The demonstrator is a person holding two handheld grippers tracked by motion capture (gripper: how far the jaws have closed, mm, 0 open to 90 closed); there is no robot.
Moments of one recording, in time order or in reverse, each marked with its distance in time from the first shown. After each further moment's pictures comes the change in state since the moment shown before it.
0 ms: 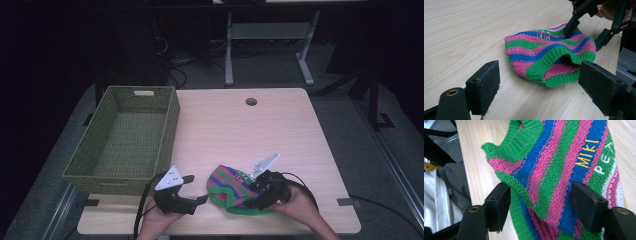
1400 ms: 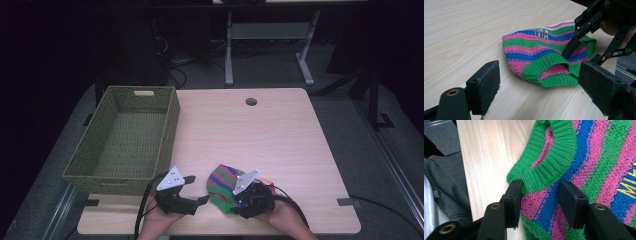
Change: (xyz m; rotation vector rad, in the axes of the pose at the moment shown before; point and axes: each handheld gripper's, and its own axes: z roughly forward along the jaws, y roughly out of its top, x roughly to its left) left arm -0.002 0.000 0.002 0.007 -0.006 0.003; right arm 0.039 0.013 0.034 0.015 -0.084 -0.133
